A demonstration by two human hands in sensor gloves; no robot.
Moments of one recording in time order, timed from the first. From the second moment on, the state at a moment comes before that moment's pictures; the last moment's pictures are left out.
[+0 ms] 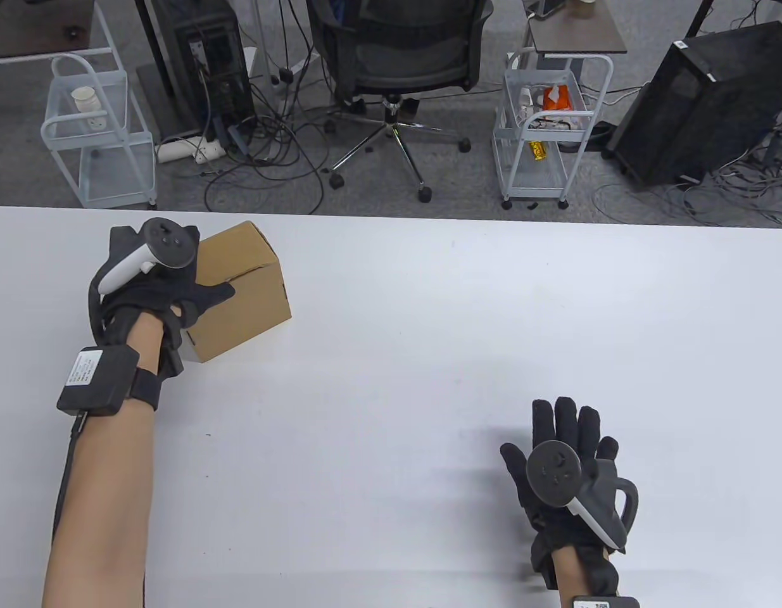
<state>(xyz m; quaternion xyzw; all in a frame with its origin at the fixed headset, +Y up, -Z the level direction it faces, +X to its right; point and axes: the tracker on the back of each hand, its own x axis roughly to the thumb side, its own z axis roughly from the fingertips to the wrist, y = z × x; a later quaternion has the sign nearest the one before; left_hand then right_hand) -0.335 -0.606 -0.468 -0.23 0.03 0.15 0.96 0.197 -0.684 -0.234 -0.02 0.01 0.99 0.11</state>
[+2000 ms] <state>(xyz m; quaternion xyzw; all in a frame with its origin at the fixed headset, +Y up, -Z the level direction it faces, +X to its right) -0.118 -0.603 -0.285 -0.17 -0.33 0.04 0.93 0.182 -0.691 -0.240 0.05 0.05 0.99 0.15</state>
